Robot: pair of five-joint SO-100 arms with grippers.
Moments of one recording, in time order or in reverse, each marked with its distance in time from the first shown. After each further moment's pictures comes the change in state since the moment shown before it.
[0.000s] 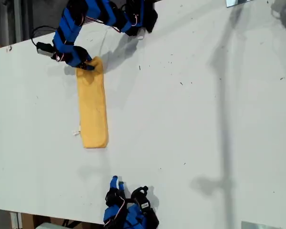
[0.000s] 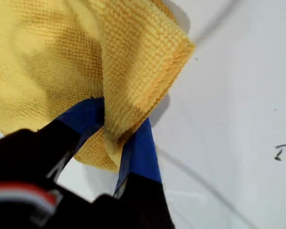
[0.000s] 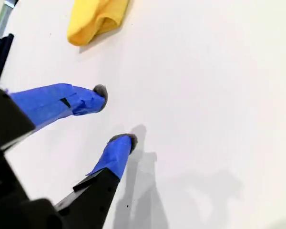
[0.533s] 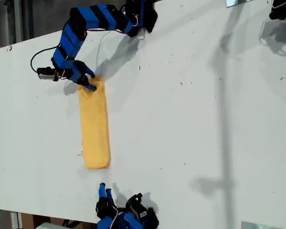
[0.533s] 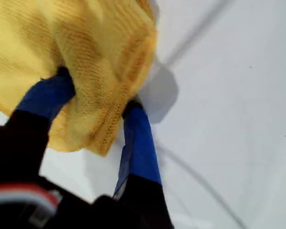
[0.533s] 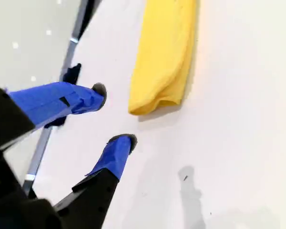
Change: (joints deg) arm 0 -9.7 -5.0 -15.0 0.7 13.0; arm 1 -10.9 -17.5 -26.5 8.1 -9.6
